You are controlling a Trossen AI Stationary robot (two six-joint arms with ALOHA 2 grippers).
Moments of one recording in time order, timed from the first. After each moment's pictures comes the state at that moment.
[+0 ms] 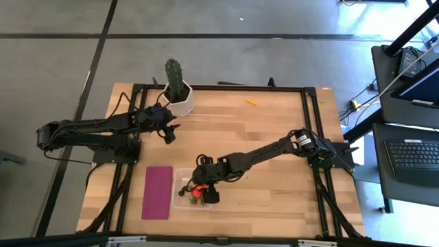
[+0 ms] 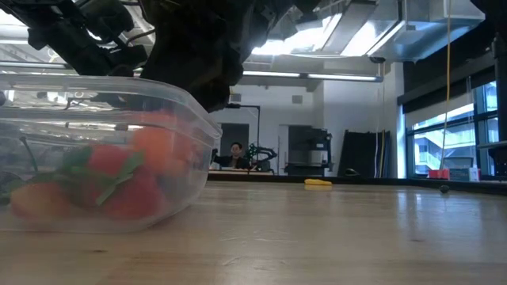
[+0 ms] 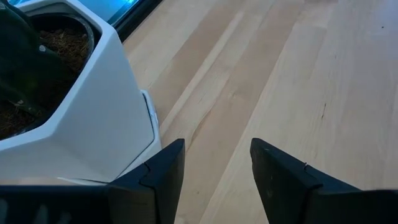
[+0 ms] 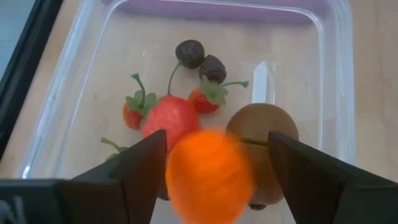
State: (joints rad) left arm 0.32 0.79 0.43 -0.33 -0.22 -0.05; right arm 0.27 2.25 1.79 -0.43 0.00 0.15
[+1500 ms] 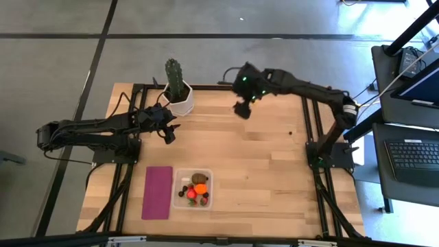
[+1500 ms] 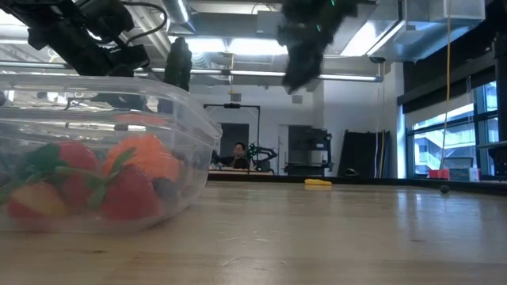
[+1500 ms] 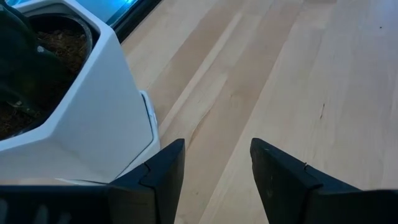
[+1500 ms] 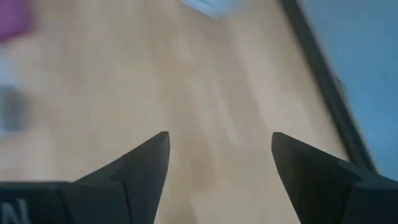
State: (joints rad) left arm 0.32 0.79 0.43 -0.33 -0.22 -0.05; right arm -0.41 1.72 1.64 -0.89 -0.09 -0.09
